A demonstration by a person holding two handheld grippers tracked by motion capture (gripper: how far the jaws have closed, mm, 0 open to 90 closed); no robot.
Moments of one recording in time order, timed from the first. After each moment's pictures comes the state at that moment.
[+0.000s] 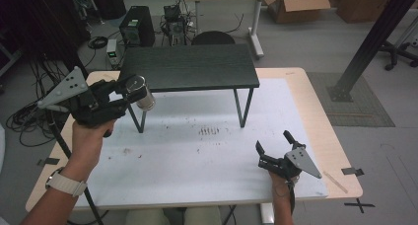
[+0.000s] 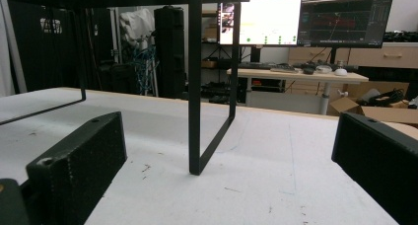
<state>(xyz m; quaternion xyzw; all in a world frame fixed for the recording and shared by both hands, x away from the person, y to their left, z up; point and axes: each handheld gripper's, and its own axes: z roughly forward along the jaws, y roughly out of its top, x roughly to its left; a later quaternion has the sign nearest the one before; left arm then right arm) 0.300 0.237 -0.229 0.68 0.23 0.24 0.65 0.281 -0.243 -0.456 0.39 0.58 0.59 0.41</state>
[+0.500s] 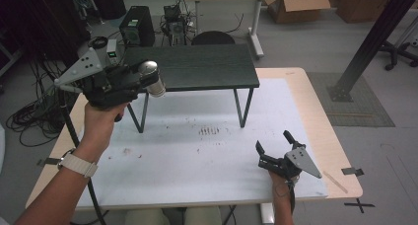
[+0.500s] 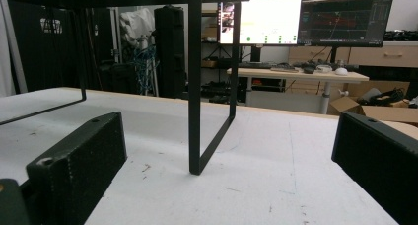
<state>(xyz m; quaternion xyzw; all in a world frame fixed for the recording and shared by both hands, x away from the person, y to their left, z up) 0.329 0.214 -0.209 0.69 0.21 0.24 0.65 0.281 -0.243 -0.456 0.39 0.58 0.59 0.40</state>
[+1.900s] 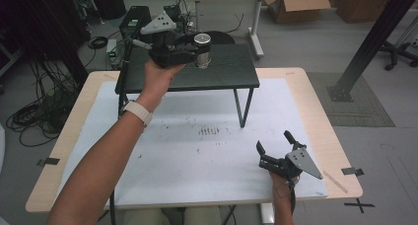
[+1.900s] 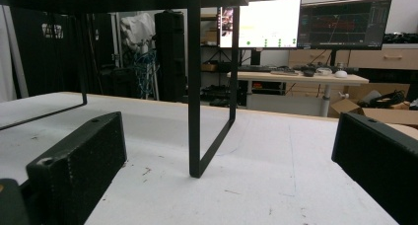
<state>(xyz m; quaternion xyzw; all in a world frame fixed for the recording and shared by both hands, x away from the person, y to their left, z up) 0.437 0.108 -0.193 0.73 0.22 0.21 0.62 0.280 -0.244 -0.456 0.39 0.57 0.60 0.41</state>
